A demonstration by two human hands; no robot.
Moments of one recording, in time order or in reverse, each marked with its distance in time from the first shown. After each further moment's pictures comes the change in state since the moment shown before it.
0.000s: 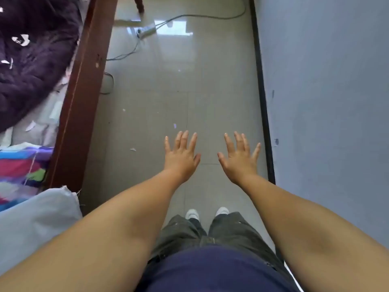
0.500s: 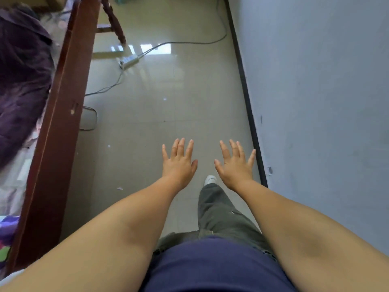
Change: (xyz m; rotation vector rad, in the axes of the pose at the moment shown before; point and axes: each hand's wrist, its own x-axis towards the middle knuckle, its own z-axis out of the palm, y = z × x) left_hand 0.185 0.033 -0.059 0.014 -0.005 0.022; right_hand 0.168 0.046 -0.061 -0.016 -0.003 0.051
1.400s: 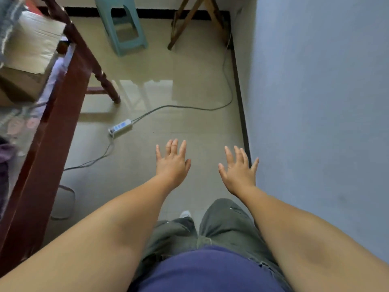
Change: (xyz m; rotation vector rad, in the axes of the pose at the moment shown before) left_hand 0.594 -0.059 -0.260 -0.038 0.010 -0.070; right_hand 0.591 -0.009 -0.251 -0.001 -0.030 0.040
